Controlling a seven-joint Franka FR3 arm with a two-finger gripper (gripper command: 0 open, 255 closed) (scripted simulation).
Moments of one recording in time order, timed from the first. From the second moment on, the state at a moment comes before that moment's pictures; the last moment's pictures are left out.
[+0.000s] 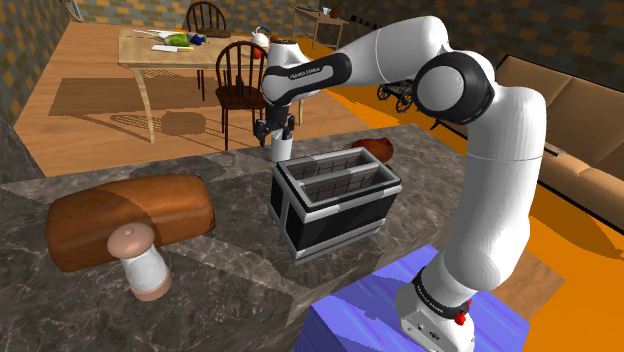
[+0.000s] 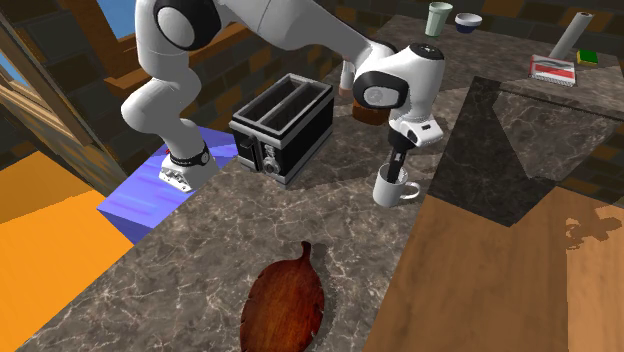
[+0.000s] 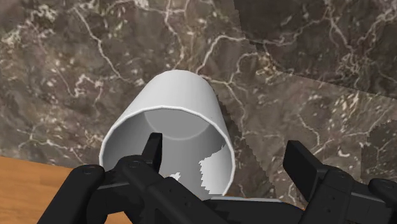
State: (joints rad) arm 0.00 0.44 0.12 -1.67 -0.07 2.14 0.19
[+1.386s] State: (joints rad) arm -0.01 0.43 0.12 -1.65 -0.07 2.12 0.19
